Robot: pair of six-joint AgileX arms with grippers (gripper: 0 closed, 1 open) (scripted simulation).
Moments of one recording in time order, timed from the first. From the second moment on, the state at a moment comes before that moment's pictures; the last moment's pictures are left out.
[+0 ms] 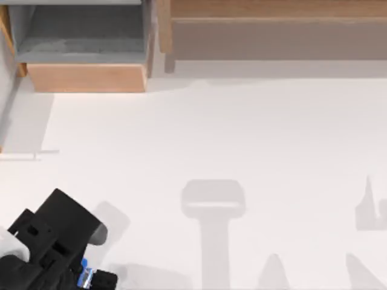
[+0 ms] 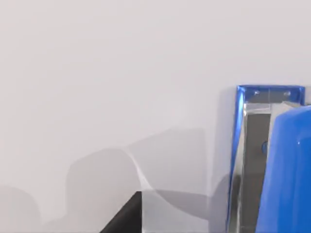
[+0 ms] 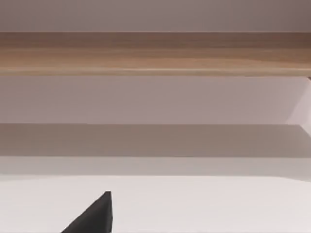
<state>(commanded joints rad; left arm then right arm) -0.65 1.24 0.37 -0.51 -0.08 -0.38 0.00 0.00 0.00 0.00 0.00 0.00</state>
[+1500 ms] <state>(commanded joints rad) -0.62 1.17 0.53 -0.70 -0.08 -0.37 0.00 0.00 0.00 0.00 0.00 0.00</state>
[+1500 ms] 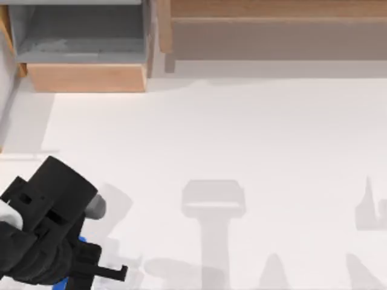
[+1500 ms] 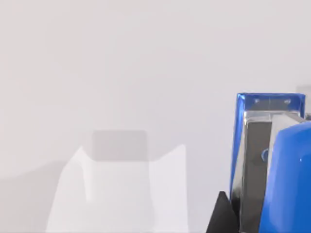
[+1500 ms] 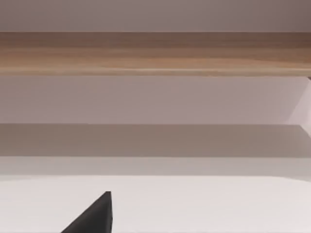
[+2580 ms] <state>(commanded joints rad) 0.20 2.03 1.84 -0.89 -0.05 0.15 0.00 0.00 0.00 0.00 0.00 0.00</state>
